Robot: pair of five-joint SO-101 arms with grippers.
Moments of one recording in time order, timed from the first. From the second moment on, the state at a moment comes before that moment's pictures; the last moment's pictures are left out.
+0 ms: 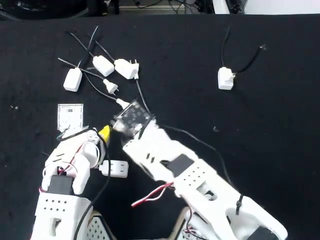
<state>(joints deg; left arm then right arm) -0.8 -82.3 86.4 39.4 3.2 -38.0 -40.1 71.3 18.9 7.3</state>
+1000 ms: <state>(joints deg) -6.2 -82.3 86.9 39.4 5.5 -35.6 -36.1 47.7 61.4 32.3</state>
